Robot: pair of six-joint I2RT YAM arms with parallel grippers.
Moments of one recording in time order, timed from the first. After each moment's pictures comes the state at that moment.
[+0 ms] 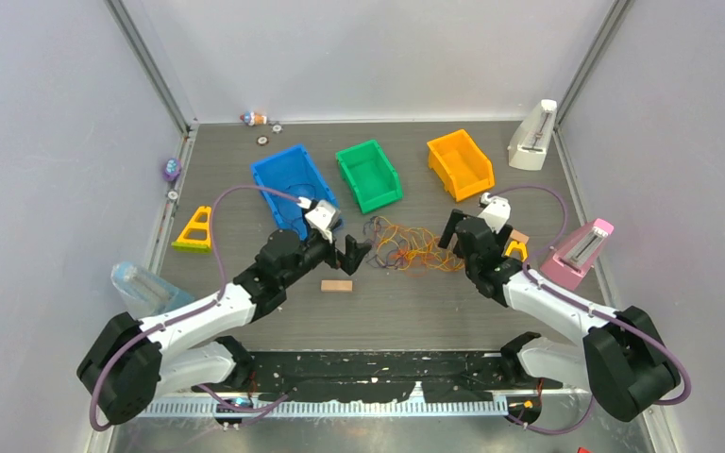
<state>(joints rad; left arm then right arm) -0.73 1.10 0.48 0.49 0.07 -0.12 0.50 1.13 0.48 0.07 0.59 0.55</state>
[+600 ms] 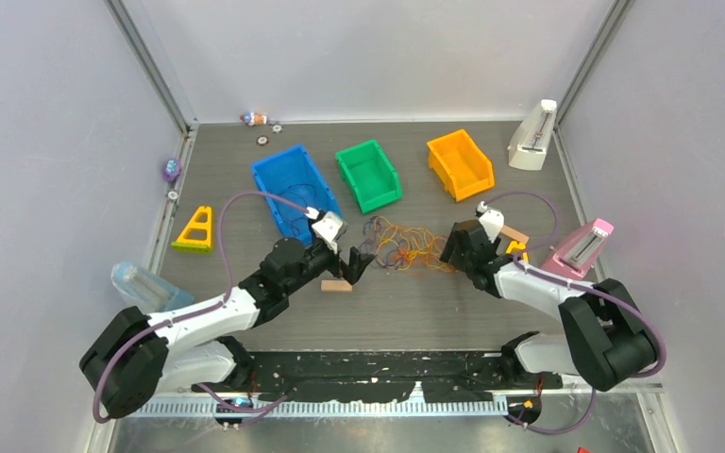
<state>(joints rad) -0.79 1.12 0.42 0.55 0.04 -0.07 0.44 1.28 0.46 -0.03 0.43 0.67</state>
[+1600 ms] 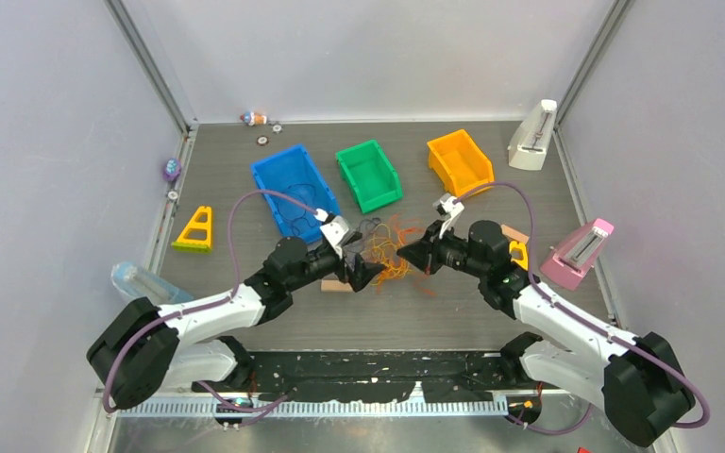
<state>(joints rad) -0.79 1.18 0.43 0.64 0.25 -0.08 0.53 0.98 0.44 0.30 -0.41 0.36</state>
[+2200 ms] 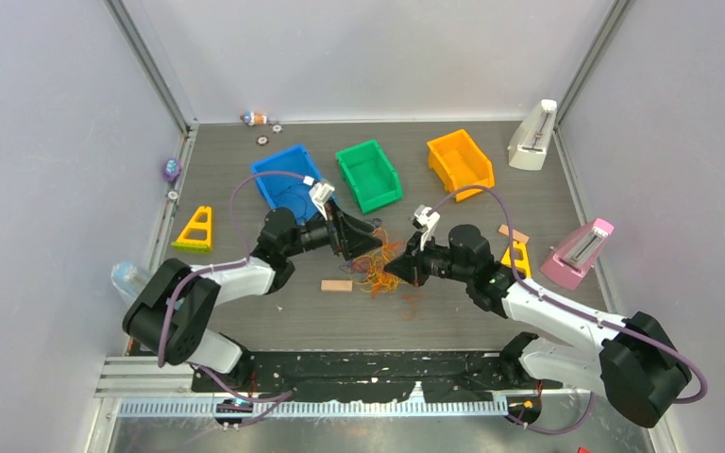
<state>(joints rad) -0.53 1.45 0.52 0.97 0.70 -0.65 0.67 1.07 0.47 0.28 -0.44 0.26</state>
